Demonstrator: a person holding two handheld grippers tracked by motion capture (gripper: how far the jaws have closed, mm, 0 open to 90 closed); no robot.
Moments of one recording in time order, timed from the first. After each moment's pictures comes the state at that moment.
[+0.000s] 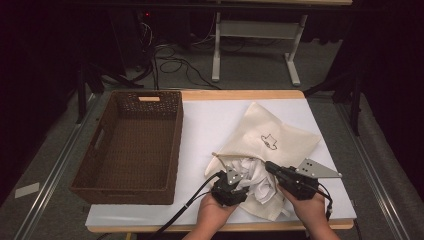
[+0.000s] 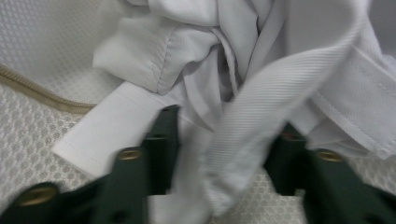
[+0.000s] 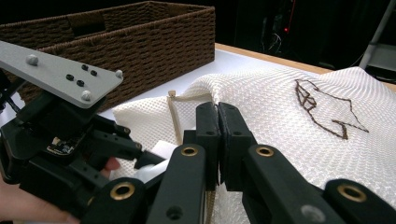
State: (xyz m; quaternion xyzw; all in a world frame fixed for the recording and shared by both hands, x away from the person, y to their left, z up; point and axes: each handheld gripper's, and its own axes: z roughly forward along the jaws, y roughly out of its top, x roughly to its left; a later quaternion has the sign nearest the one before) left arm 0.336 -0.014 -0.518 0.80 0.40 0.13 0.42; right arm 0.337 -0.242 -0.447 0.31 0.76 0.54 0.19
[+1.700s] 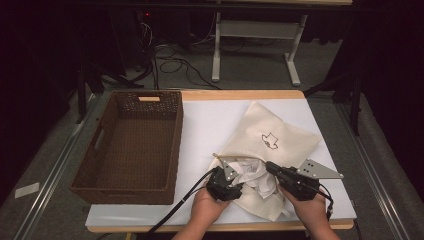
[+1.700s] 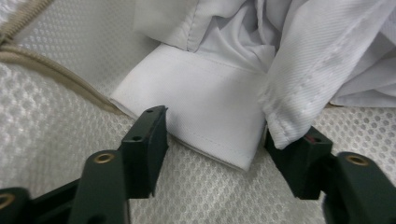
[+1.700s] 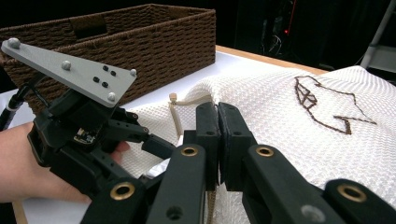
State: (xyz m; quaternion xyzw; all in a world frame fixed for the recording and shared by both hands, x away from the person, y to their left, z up) left arm 0.351 -0.002 -0.522 0.82 0.40 0.16 0.38; right arm 0.334 -0.244 -0.445 0.30 0.76 0.55 0.19
